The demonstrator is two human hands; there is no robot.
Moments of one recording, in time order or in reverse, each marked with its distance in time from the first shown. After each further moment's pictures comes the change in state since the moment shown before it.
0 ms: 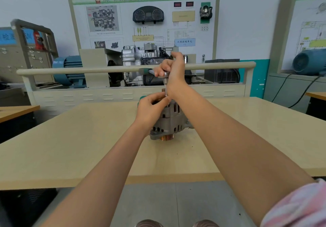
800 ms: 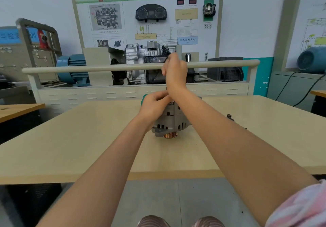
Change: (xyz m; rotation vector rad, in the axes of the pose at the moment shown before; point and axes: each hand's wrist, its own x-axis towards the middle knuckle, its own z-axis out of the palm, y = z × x) left_hand 0.002 0.008 -0.007 0.078 -0.100 -0.090; right_hand -0.009 0.009 0.007 -0.327 0.189 -0.232
